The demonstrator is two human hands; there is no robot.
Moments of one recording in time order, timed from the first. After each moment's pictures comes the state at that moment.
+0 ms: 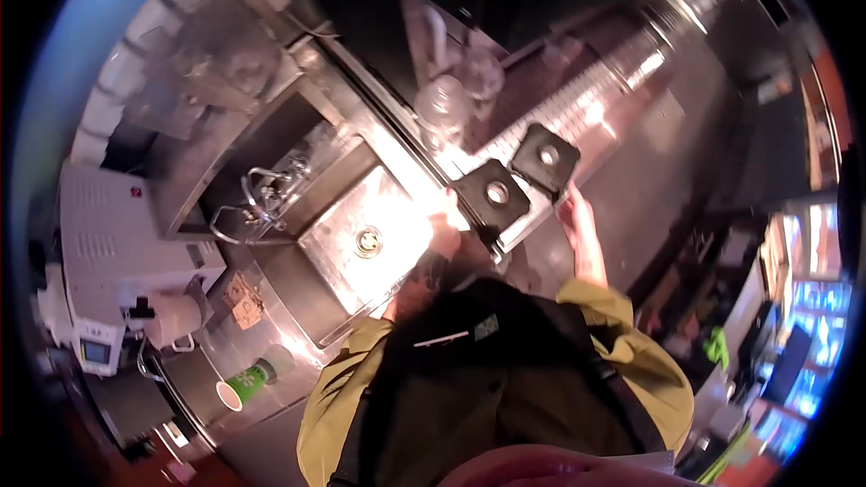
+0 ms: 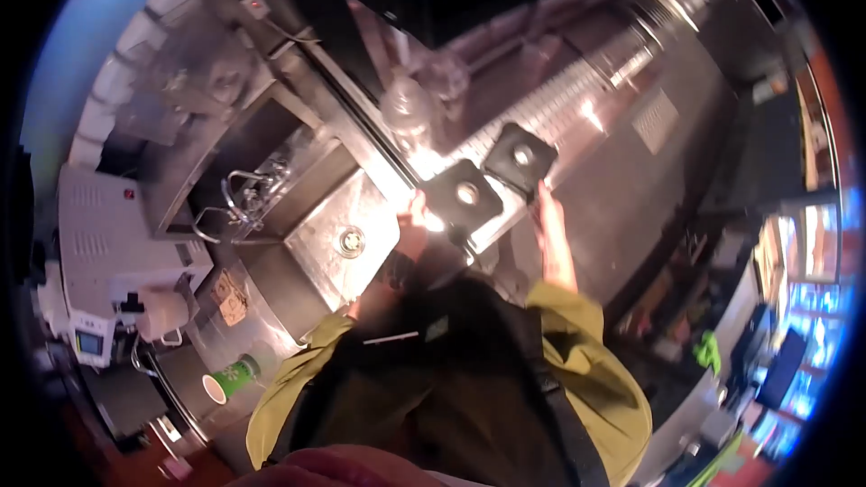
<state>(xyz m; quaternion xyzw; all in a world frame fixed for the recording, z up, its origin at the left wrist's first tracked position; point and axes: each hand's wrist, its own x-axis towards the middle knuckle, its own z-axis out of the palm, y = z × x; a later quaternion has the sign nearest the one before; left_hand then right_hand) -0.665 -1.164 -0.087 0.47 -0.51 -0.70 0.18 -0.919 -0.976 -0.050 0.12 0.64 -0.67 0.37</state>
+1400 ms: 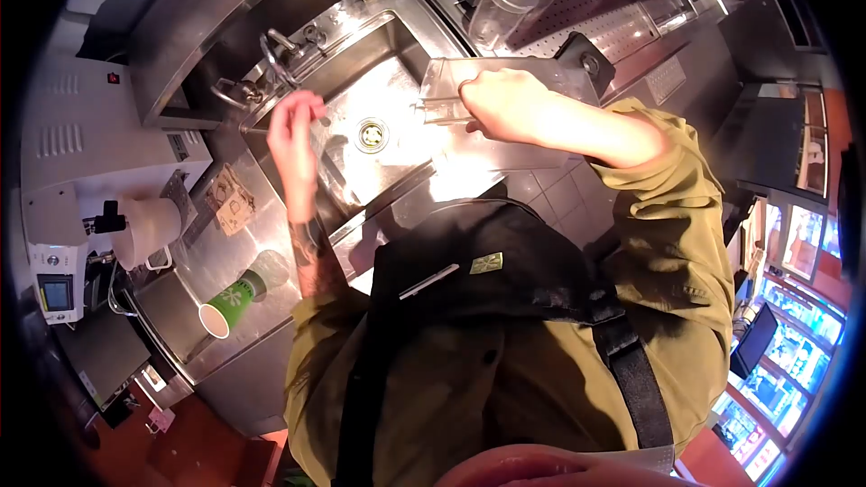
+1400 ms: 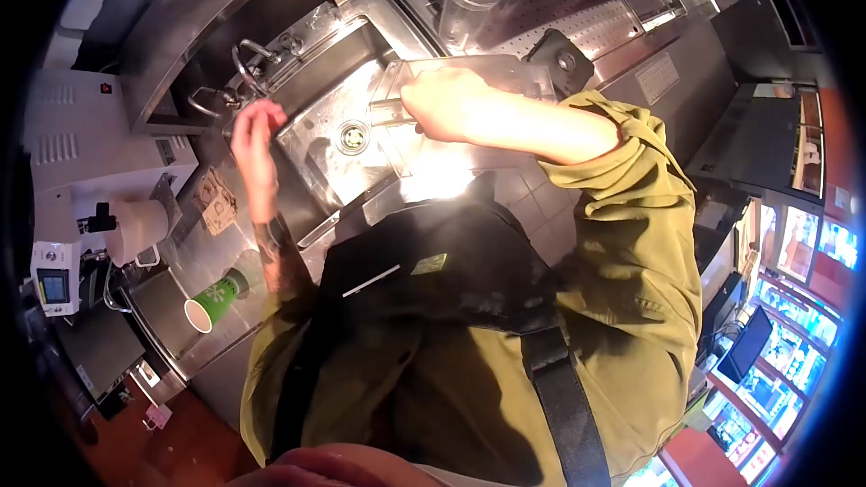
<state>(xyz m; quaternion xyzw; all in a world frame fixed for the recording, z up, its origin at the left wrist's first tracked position) -0.465 -1.302 0.081 0.38 -0.58 -0.57 0.44 -0.713 -1.170 0.173 -0.71 0.66 0.07 0.21</state>
